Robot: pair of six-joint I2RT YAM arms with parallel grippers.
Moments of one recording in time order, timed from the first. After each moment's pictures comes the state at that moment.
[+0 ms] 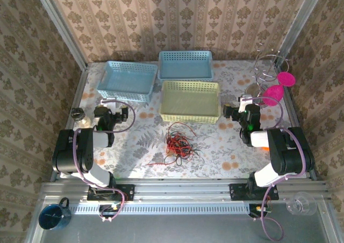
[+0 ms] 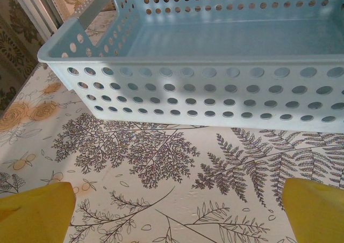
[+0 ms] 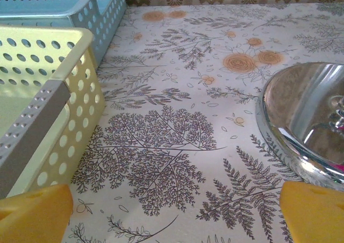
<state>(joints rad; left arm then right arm) -0.01 1.56 0.40 0.78 0.00 0.12 0.01 1.54 0.40 0.74 0.02 0.03</state>
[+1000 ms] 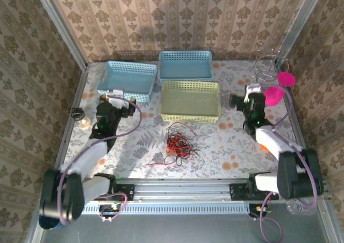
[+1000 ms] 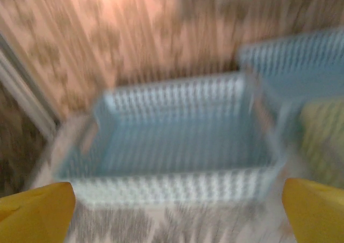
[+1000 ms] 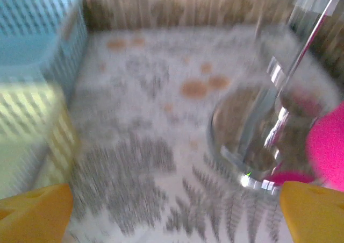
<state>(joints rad) -0.28 0.96 0.60 0.23 -0.14 0.09 0.07 1.20 0.76 0.09 0.25 0.13</state>
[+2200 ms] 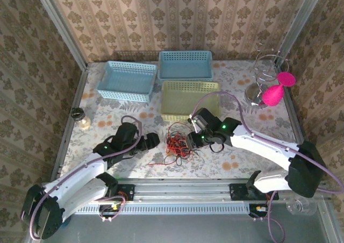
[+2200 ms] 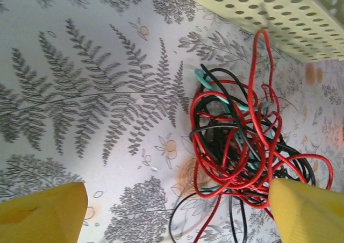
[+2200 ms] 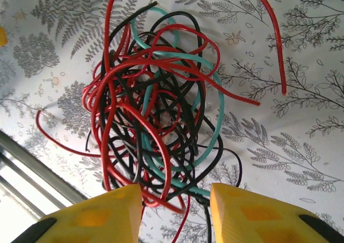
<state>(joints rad) -0.68 0.85 0.43 -0.36 0.18 -0.87 0.80 1.34 0.93 -0.66 -0.12 0.46</state>
